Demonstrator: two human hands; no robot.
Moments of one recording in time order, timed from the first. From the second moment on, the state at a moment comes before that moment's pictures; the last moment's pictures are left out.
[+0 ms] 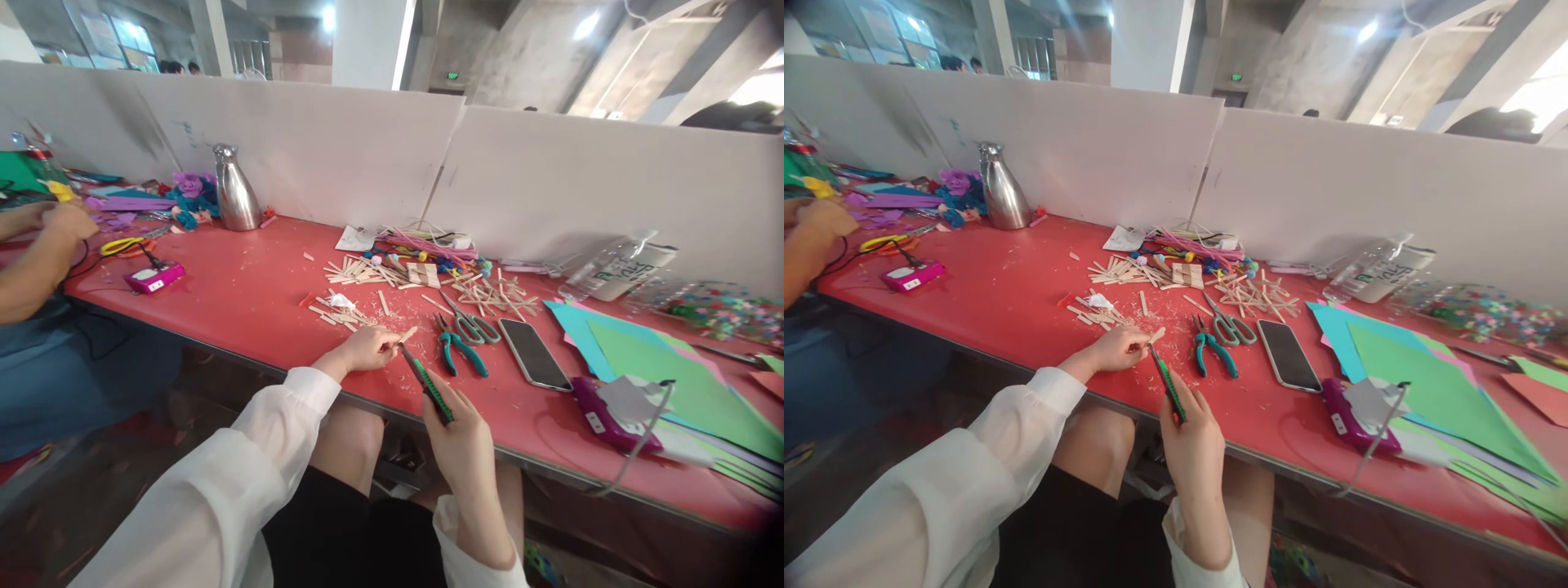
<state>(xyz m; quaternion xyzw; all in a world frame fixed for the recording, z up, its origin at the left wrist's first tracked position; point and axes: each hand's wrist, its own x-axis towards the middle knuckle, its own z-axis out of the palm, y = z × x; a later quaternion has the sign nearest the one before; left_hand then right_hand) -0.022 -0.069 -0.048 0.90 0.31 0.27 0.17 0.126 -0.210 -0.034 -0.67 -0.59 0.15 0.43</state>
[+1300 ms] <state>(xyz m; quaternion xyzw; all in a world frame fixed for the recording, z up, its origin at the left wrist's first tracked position) -0.027 -0.063 -0.047 0.86 0.35 0.30 0.23 0.124 -0.200 -0.049 -0.66 -0.58 0.16 0.45</state>
